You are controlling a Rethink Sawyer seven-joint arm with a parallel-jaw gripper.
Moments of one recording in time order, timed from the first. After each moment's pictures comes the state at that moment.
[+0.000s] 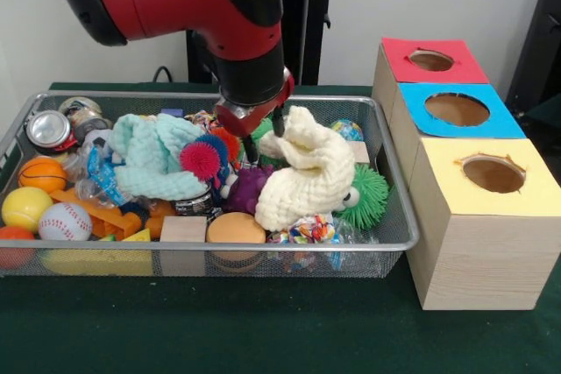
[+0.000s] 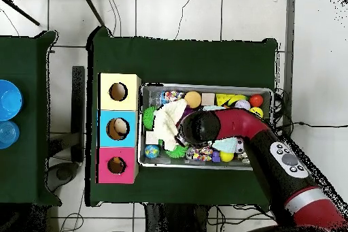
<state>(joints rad) -0.74 -0.47 0.58 1.67 -0.61 0.84 1.03</state>
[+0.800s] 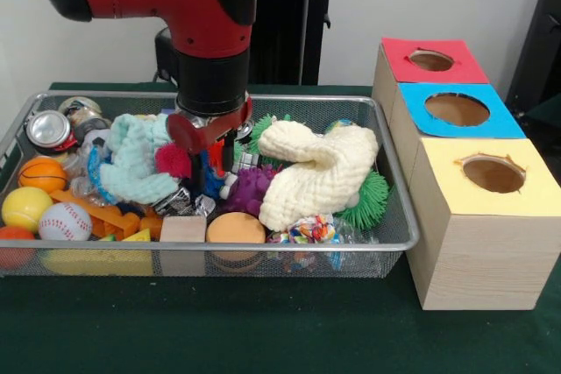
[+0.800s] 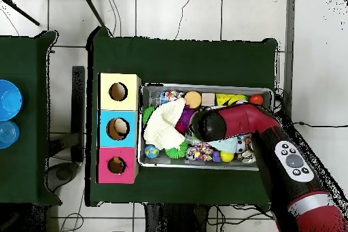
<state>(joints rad) -0.70 -0.52 0.50 1.61 -0.76 0.67 1.03</state>
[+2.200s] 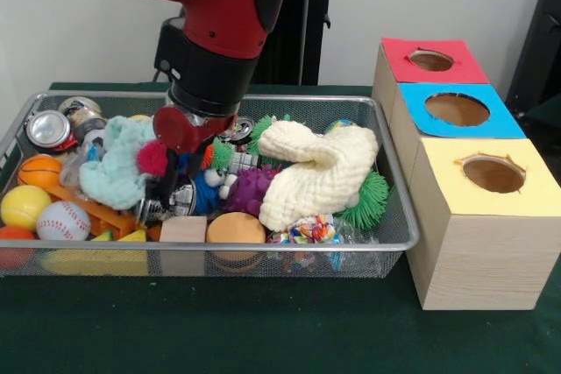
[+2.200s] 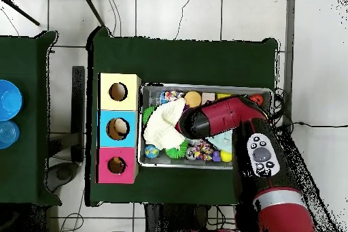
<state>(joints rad) -0.42 -0.54 0.21 1.47 -0.82 0.63 1.04</state>
